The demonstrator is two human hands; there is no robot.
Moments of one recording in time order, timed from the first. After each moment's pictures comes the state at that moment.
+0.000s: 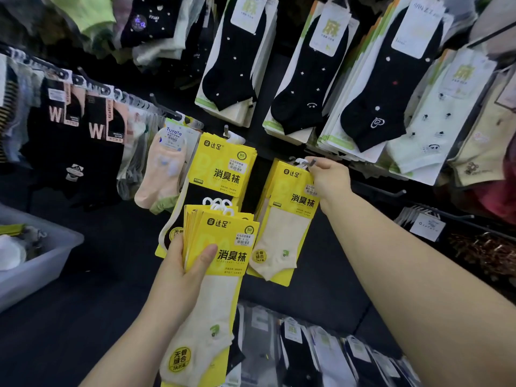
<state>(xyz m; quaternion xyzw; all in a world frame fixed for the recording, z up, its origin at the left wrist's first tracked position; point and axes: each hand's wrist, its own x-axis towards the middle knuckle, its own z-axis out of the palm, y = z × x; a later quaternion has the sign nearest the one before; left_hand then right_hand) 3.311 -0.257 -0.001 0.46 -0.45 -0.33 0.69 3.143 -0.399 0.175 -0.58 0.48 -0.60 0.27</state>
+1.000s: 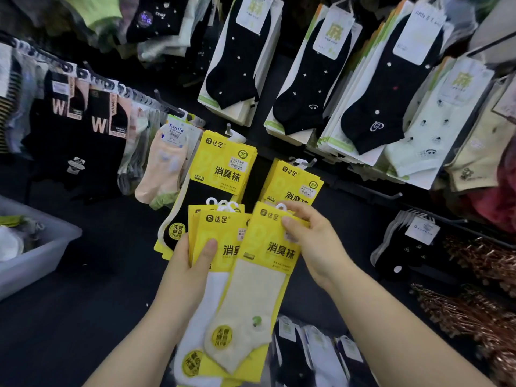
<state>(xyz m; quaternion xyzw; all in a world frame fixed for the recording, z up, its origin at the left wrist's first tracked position) 3.298 -0.262 -0.005 0.42 -0.39 -0.38 0.73 3.133 -0.311 0.101 -0.71 0.41 -0.46 0.34</state>
